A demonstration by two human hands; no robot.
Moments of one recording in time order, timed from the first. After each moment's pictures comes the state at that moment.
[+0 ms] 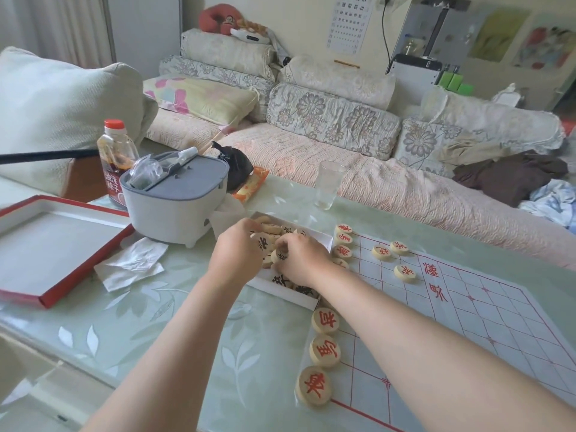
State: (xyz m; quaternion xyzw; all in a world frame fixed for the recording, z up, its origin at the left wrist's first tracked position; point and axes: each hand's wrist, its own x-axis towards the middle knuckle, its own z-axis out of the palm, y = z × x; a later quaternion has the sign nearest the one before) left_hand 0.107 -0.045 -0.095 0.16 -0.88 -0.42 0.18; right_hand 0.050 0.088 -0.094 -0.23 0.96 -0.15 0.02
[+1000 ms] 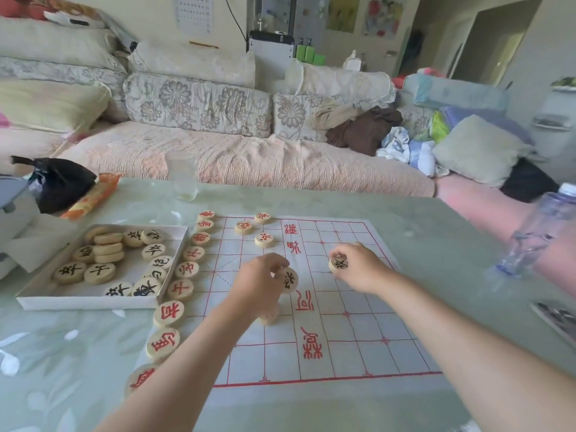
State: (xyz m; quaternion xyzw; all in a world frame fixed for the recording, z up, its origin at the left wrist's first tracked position) left_hand 0.122 0.227 -0.102 -0.10 -0.91 -0.41 -0.01; right_hand 0.106 0.453 -0.097 0.04 0.98 -0.20 0.01
